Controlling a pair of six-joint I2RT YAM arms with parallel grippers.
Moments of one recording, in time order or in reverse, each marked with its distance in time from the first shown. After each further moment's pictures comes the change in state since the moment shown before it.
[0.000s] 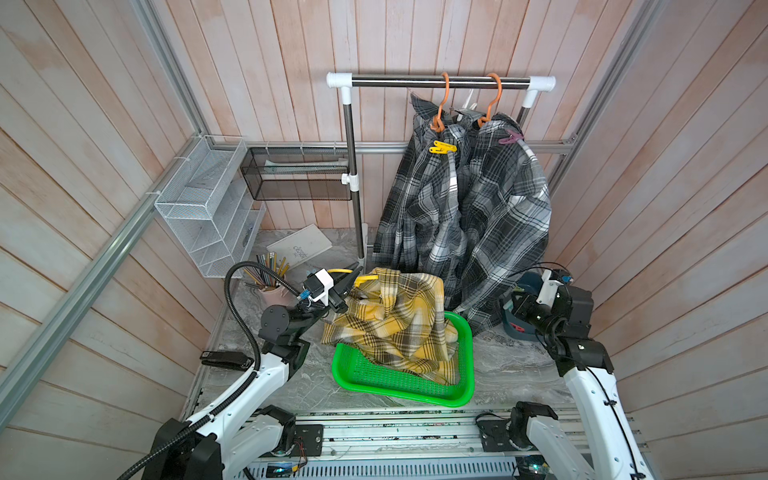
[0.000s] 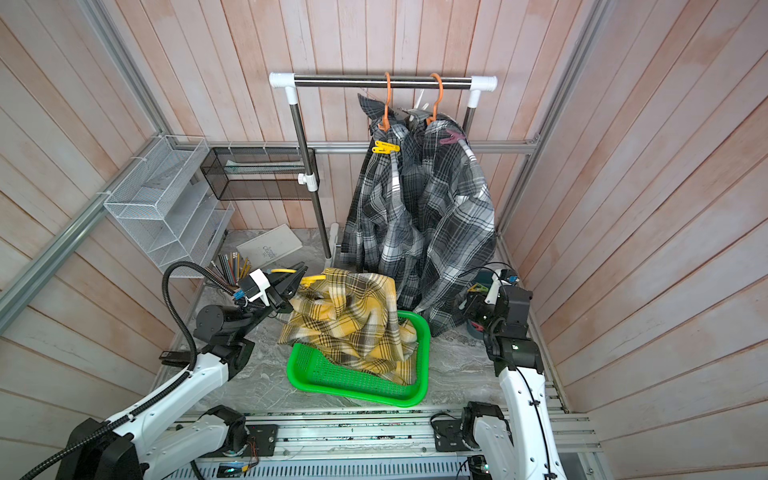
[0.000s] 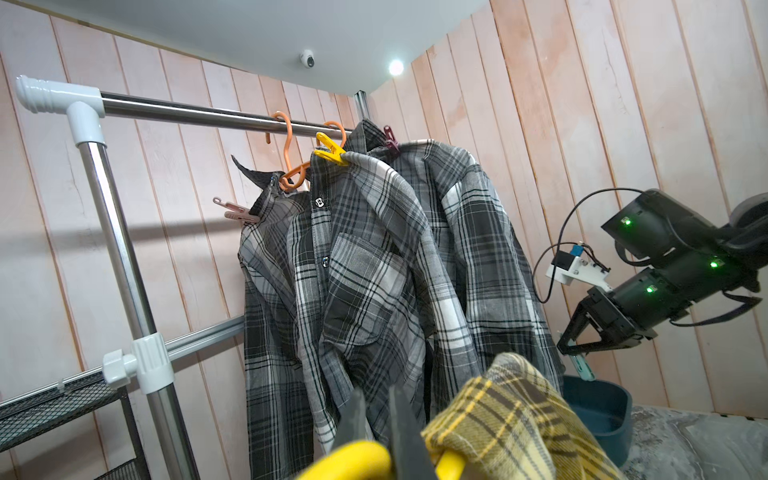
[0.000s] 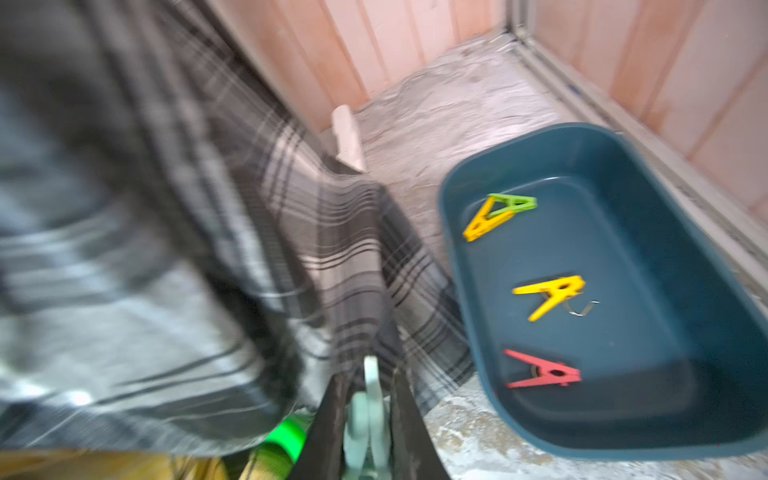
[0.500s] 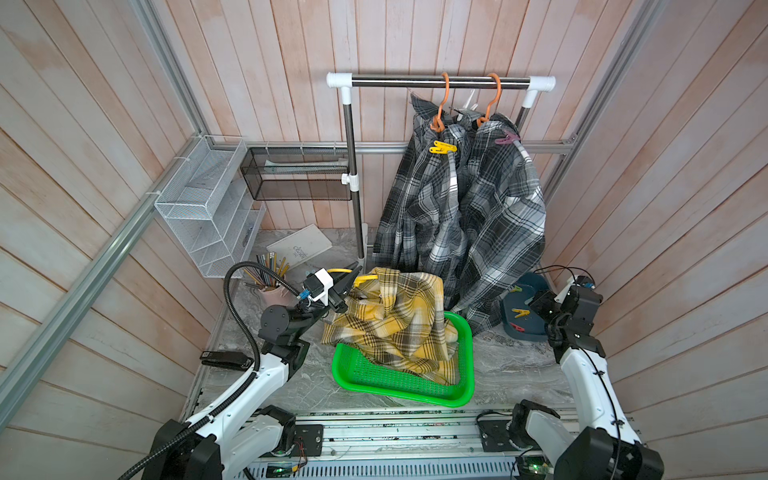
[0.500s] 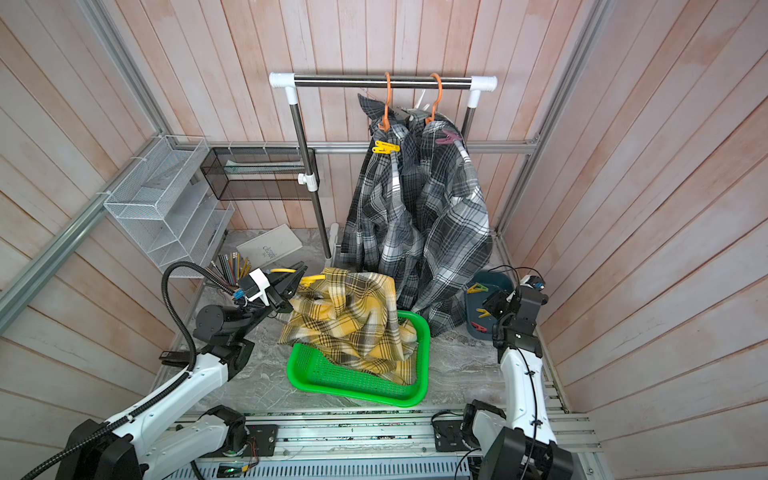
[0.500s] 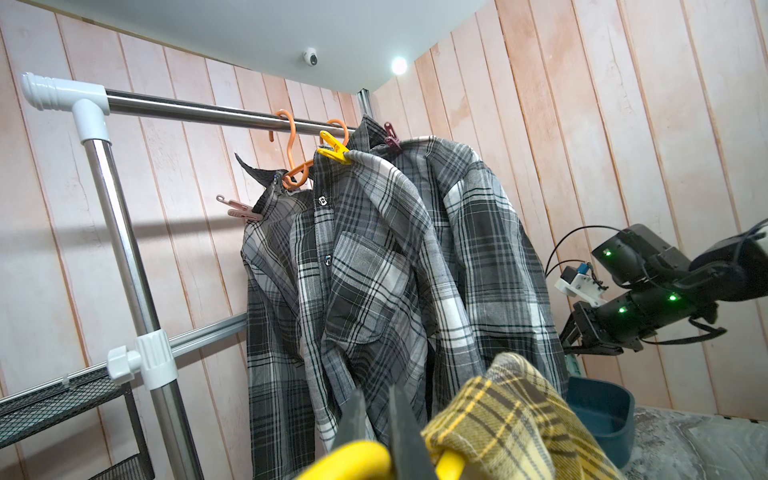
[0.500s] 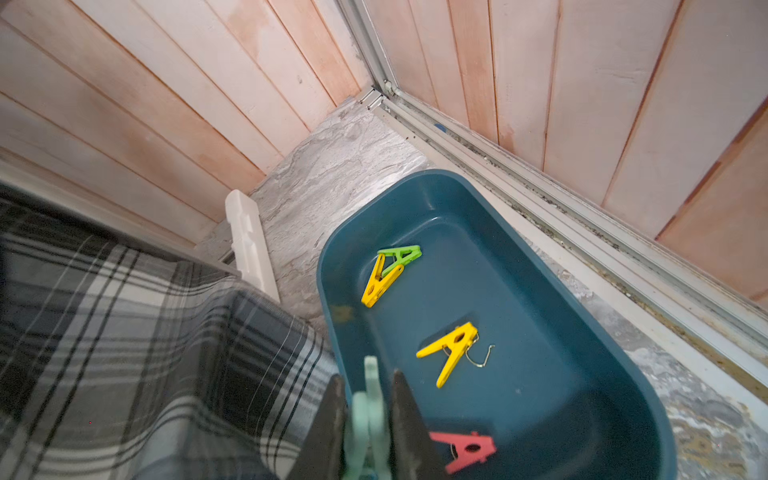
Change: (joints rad) left arm 0.000 -0.002 0.000 -0.002 -0.003 -0.001; right arm -0.190 0.242 -0.106 0.357 0.069 0.077
